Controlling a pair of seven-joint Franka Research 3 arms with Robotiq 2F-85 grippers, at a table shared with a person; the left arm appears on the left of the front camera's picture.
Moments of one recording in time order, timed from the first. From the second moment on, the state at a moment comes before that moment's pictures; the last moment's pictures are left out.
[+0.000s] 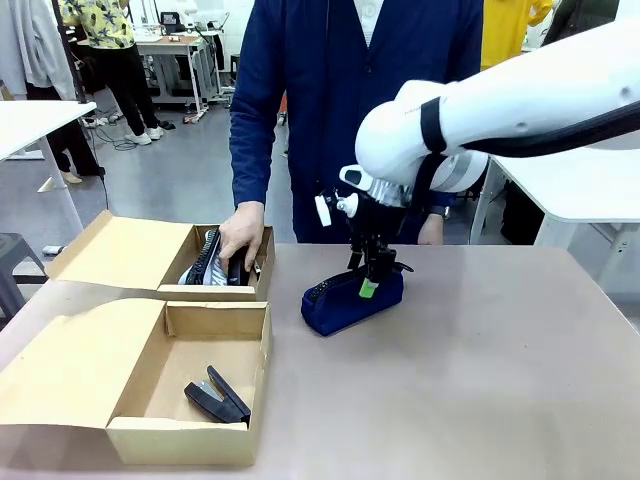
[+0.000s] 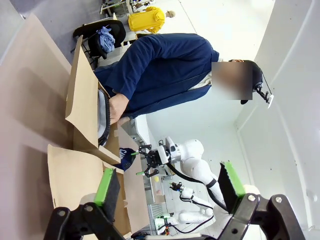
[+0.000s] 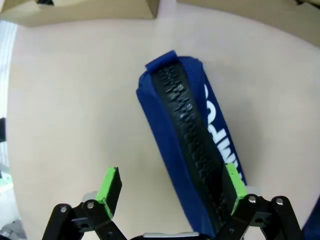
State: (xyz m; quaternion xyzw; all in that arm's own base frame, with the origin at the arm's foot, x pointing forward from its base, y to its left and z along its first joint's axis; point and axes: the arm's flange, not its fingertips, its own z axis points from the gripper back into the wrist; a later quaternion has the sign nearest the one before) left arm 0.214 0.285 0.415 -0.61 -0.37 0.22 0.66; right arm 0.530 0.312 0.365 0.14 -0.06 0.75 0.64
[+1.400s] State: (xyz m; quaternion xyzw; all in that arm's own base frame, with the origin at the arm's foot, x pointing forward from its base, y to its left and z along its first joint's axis) left arm 0.214 0.285 0.415 -0.61 -0.37 0.22 0.66; right arm 0.543 0.308 0.333 0.12 -0.04 0.74 0.66
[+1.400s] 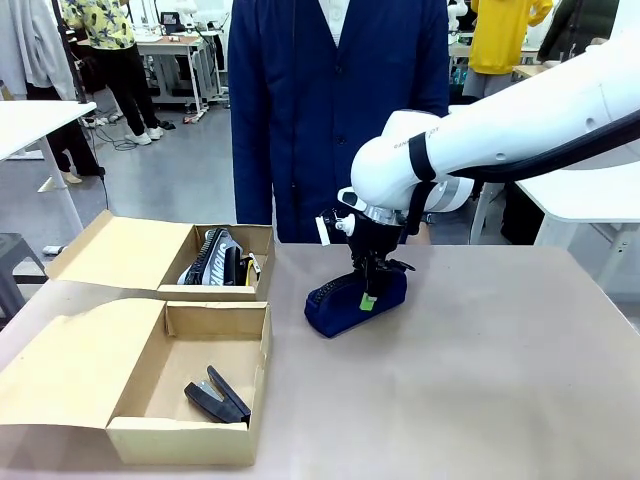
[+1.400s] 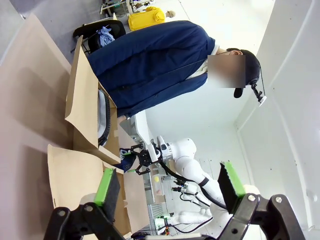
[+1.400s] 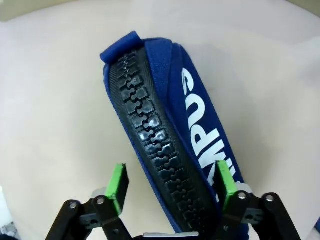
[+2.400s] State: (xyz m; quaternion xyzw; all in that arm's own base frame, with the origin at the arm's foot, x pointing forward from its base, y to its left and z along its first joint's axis) left arm 0.214 0.285 0.415 -0.61 -0.37 0.22 0.66; right arm 0.533 0.307 0.355 0.13 -0.01 0.71 0.69
